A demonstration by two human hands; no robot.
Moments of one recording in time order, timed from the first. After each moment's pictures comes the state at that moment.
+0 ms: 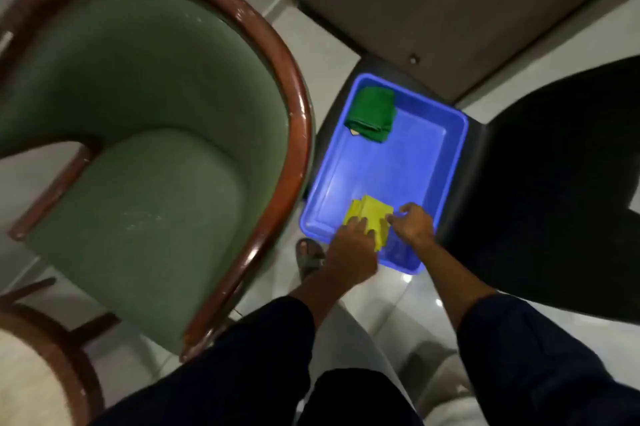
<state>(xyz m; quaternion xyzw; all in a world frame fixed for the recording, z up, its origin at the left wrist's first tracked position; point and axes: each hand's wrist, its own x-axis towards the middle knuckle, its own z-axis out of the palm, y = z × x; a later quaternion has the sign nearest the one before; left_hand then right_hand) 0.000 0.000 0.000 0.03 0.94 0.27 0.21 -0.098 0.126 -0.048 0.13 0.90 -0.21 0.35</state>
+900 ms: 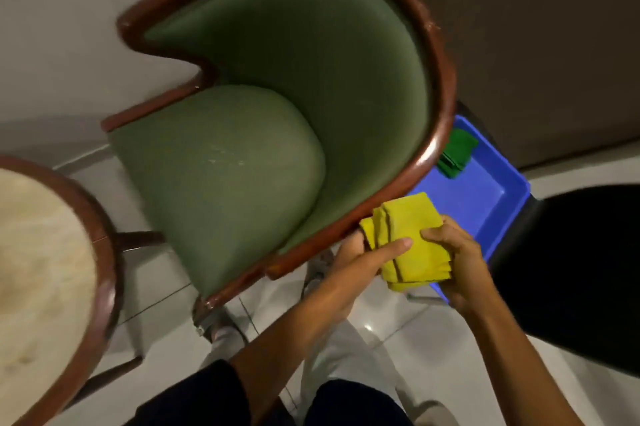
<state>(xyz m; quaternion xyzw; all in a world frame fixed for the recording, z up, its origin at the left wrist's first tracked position) 0.132 -0.096 0.091 -0.33 0.34 0.88 0.03 0.018 0.016 0.120 0.10 0.68 -0.59 0.42</state>
